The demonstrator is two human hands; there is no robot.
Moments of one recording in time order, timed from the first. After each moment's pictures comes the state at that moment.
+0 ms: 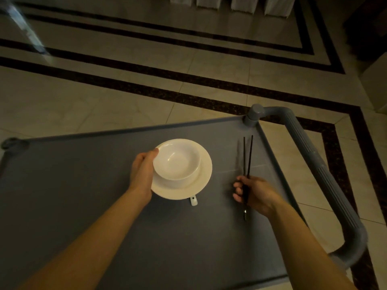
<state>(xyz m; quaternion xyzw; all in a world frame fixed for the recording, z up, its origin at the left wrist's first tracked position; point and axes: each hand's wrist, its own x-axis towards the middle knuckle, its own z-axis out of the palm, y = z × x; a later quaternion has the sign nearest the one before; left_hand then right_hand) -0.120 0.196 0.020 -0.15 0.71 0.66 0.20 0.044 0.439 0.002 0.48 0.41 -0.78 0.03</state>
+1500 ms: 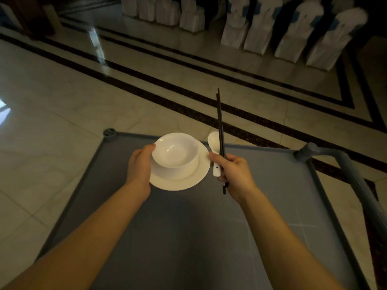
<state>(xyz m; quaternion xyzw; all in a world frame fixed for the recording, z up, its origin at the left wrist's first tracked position) -0.152 0.003 0.092 -0.22 0.64 0.73 0.10 -0.077 0.221 0.107 0.25 0.64 -0.72 -0.02</state>
